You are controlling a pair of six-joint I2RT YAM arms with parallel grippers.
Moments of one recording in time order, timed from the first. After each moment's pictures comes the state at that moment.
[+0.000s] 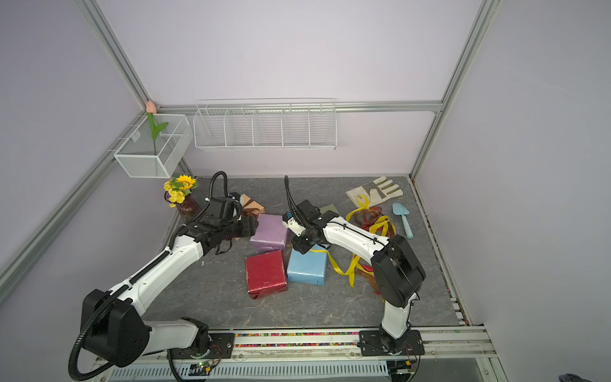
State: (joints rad) left arm -0.41 1.32 1.02 -0.49 0.02 -0.35; right arm 0.74 1.81 1.37 -0.69 -0.17 -0.09
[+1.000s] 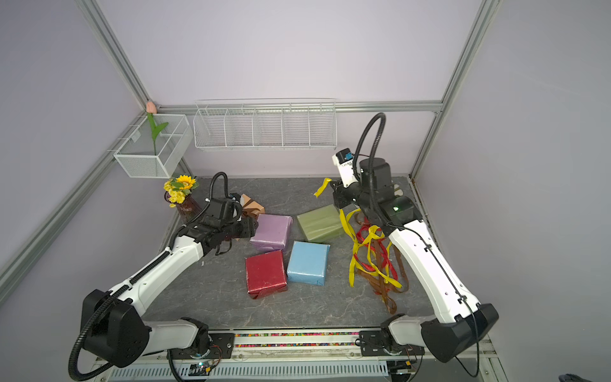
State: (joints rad) left arm -0.41 1.32 1.01 -0.49 0.02 -0.34; right arm 0.40 1.30 1.54 -0.64 -0.16 -0.02
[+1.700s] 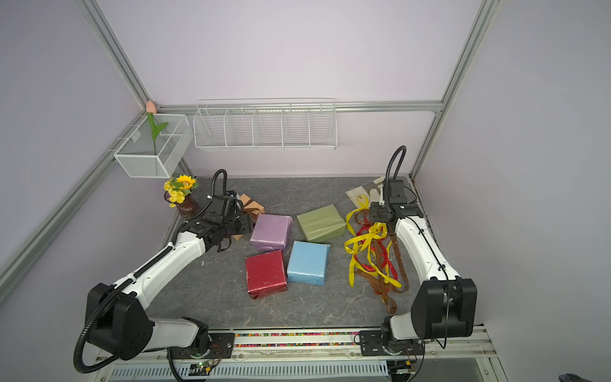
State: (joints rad) left arm -0.40 1.38 1.06 -0.50 -0.13 -0.36; right arm 0.07 1.46 1.21 -0.67 0.08 0.16
